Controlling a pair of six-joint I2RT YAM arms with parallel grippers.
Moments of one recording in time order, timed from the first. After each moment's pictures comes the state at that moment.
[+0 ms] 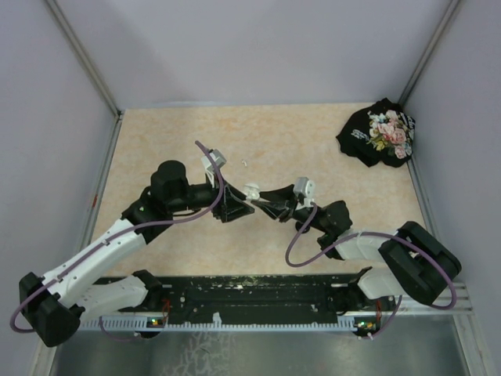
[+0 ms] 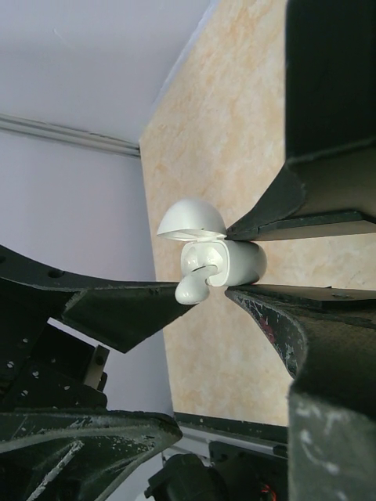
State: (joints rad) left arm -0.71 1.01 0.85 -0.06 0.56 -0.35; right arm 0.69 1.33 0.30 1.42 -0.53 0.13
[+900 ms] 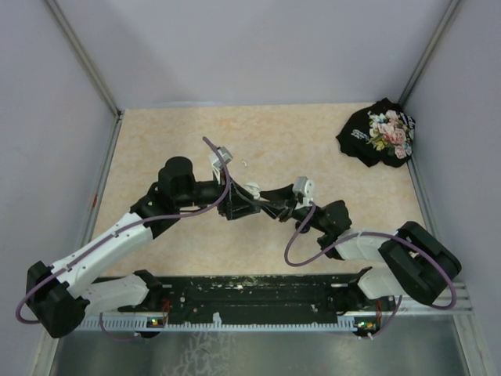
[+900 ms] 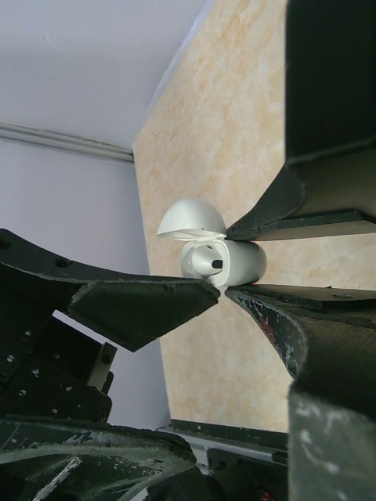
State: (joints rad) left arm -0.71 1.08 0.86 0.01 0.63 -0.40; right arm 0.69 1.33 0.30 1.40 -0.51 0.12
